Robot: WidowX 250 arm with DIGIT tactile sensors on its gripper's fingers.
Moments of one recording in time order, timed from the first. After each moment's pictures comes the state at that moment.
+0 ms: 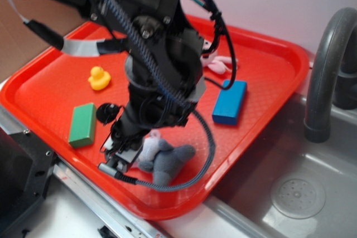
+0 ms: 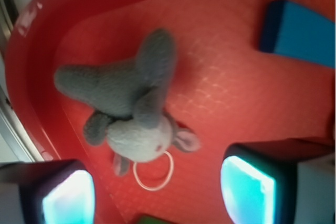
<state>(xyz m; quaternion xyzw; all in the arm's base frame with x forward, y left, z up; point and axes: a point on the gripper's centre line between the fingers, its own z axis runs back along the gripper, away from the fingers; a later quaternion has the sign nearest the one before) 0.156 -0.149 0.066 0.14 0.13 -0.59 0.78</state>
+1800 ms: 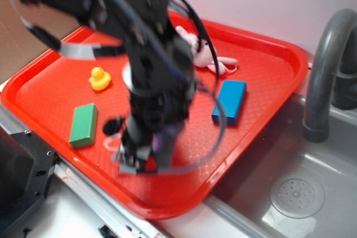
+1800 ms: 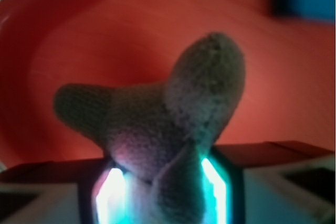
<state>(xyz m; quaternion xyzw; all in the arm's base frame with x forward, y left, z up) 0.165 -0.133 0.068 0.11 0.11 -0.43 0.89</state>
